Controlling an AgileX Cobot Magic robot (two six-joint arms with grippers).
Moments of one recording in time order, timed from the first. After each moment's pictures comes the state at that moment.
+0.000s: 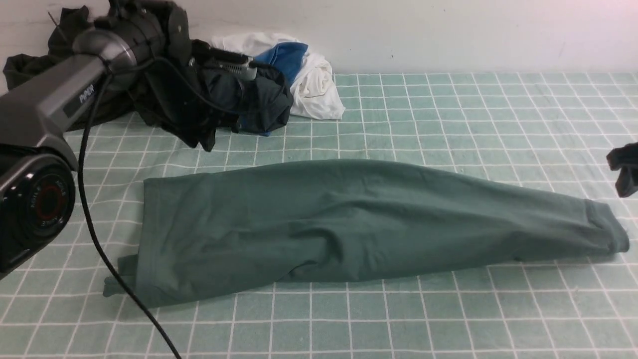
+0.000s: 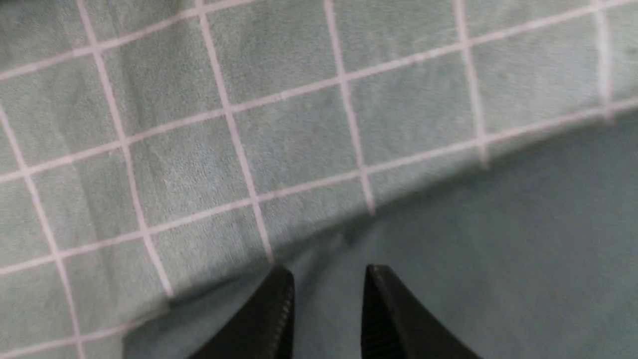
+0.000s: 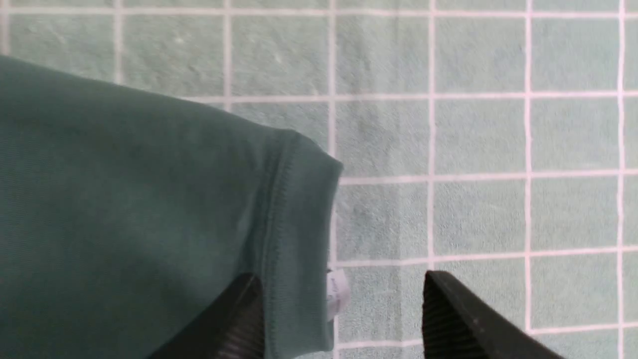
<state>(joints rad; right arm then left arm) -0.22 1.86 -1.41 0.00 0.99 -0.11 -0.17 2.28 -2.17 0.00 1.19 0.12</state>
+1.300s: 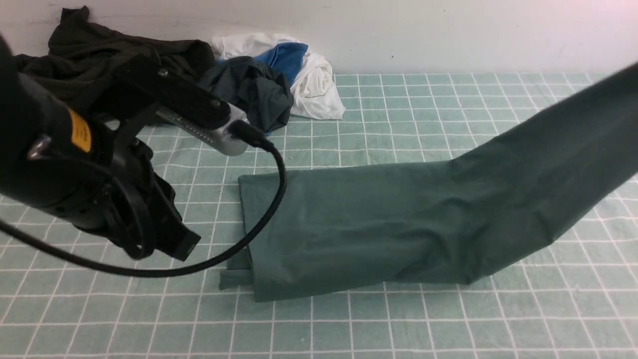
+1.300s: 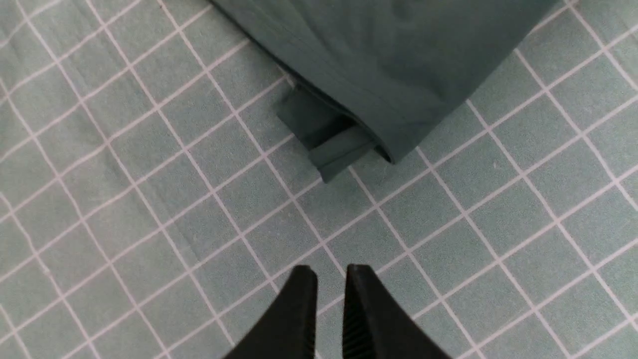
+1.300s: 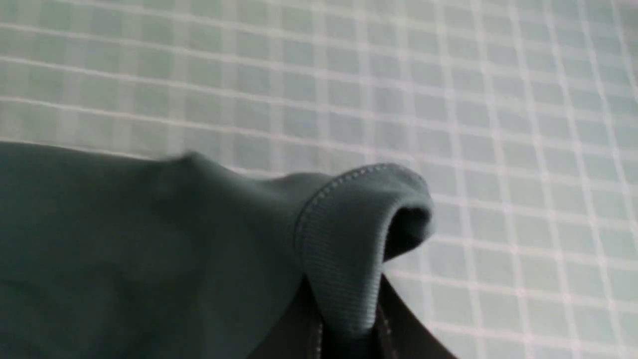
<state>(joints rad) 0.02 1.42 -1.53 0.01 1.03 -0.13 -0.47 1.18 -1.11 0.03 1.04 0.12</state>
